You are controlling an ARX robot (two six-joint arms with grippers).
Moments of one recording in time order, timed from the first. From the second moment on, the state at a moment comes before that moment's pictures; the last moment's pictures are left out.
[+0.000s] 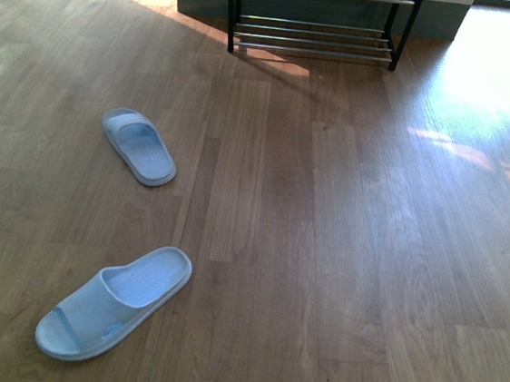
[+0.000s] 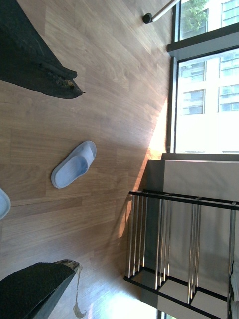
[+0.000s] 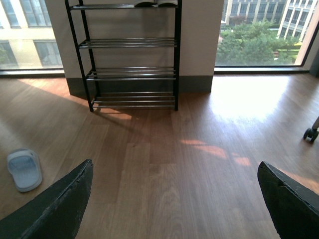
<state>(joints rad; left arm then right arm) 0.00 0.02 0.01 0.00 0.00 -0.01 0.00 0.00 0.02 0.00 0.00 0.00</state>
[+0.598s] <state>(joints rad) 0.00 0.02 0.01 0.00 0.00 -0.01 0.00 0.00 0.02 0.00 0.00 0.00</state>
